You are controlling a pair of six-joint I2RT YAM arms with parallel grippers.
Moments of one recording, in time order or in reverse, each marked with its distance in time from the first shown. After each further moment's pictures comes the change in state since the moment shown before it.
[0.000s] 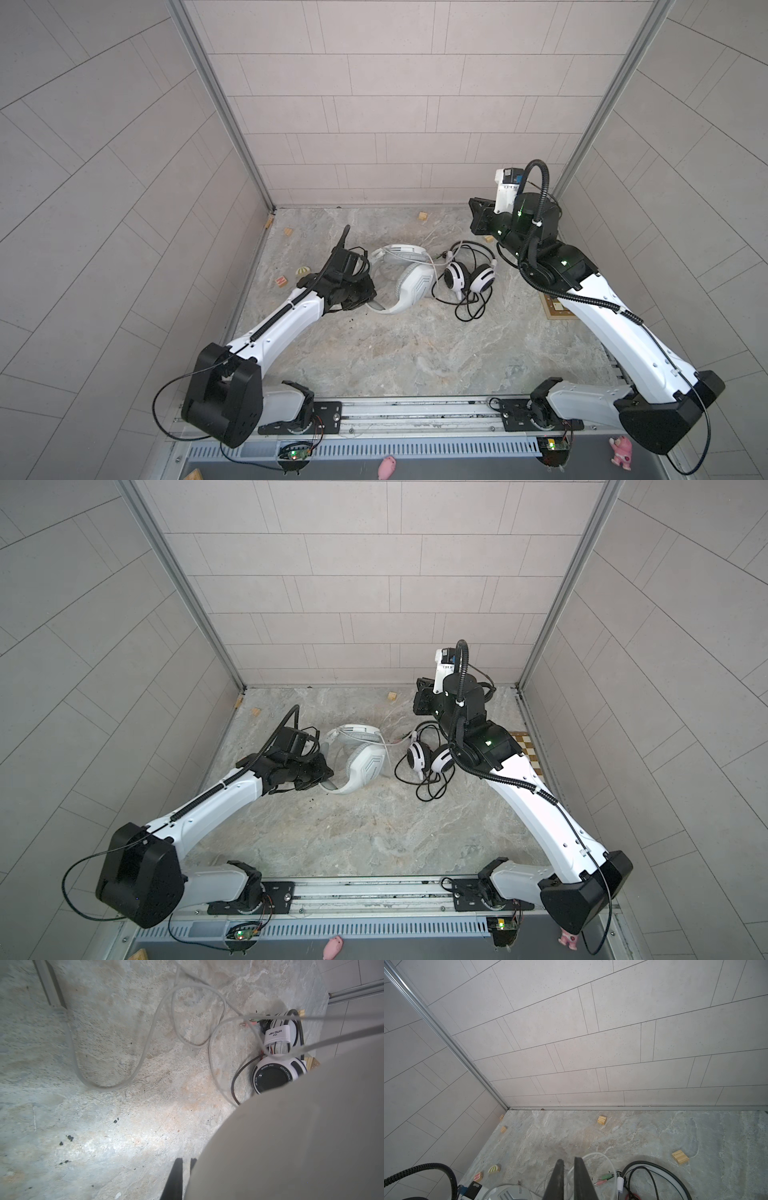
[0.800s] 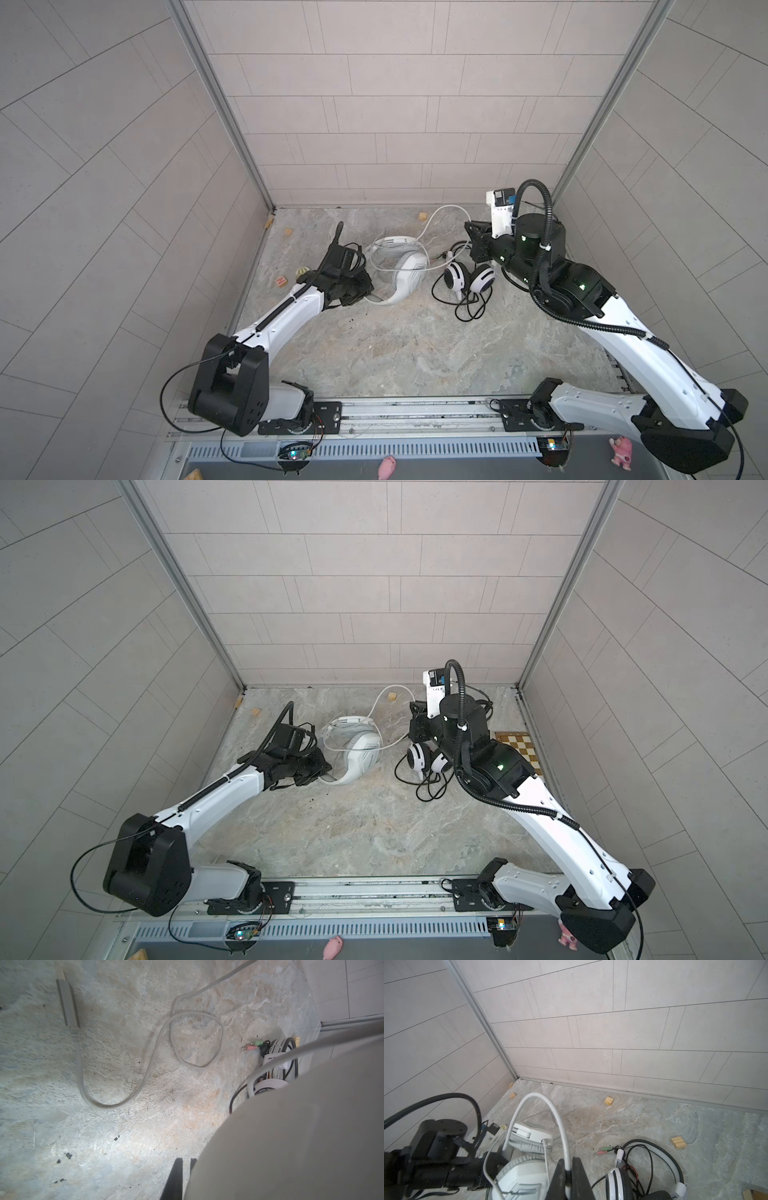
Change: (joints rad) left arm 0.052 0.039 0.003 0.073 0.010 -0.056; right arm 0.136 -0.114 -0.042 -0.152 0.043 -0.089
